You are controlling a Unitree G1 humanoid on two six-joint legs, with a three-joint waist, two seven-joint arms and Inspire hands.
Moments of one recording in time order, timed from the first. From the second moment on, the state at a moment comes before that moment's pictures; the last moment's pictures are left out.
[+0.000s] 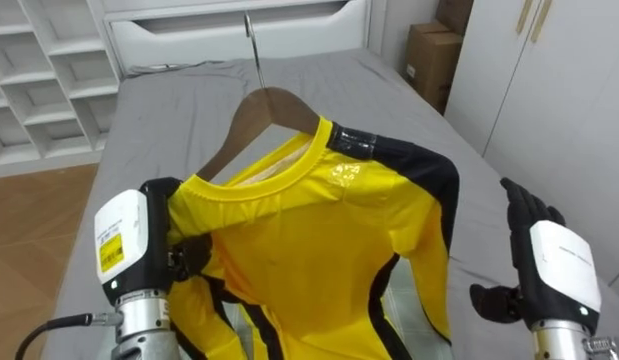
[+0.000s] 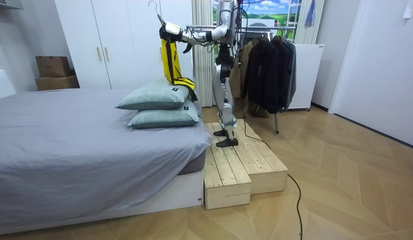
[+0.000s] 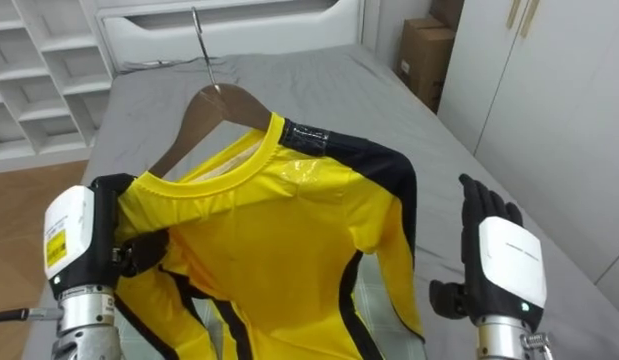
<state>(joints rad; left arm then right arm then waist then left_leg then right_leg) -0.05 0.26 -0.16 0.18 0.62 0.02 0.62 0.04 -0.27 0.06 0.17 -0.79 0.02 -0.43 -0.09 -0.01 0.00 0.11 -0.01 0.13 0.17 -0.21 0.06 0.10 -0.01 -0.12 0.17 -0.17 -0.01</state>
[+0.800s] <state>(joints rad) -0.06 0.27 -0.21 0.18 0.74 0.02 0.59 -0.04 -0.31 0.13 0.13 -0.83 0.01 -0.43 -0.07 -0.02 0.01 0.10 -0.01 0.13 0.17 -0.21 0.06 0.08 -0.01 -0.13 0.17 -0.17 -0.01</state>
